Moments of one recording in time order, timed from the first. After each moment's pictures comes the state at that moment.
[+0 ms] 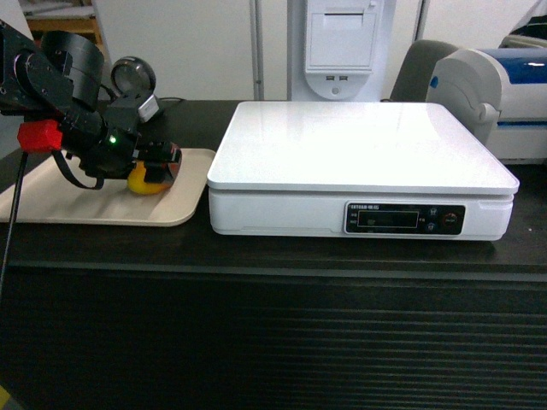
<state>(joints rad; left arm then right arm) -0.01 2.49 1.91 -0.24 0.18 0.17 0.00 0.00 0.01 0.00 0.00 -0.01</state>
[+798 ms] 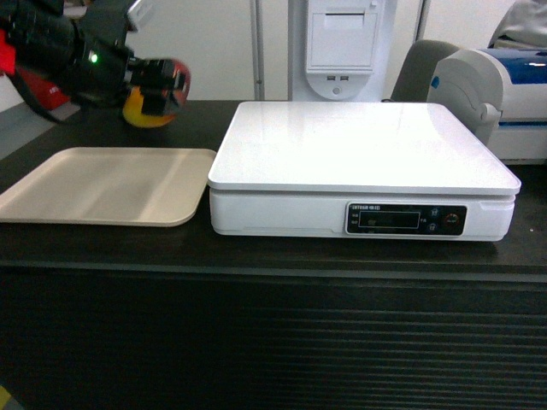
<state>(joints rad) -0.10 2.09 1.57 -0.05 0.17 0.16 0.00 0.00 0.01 0.00 0.00 -0.01</state>
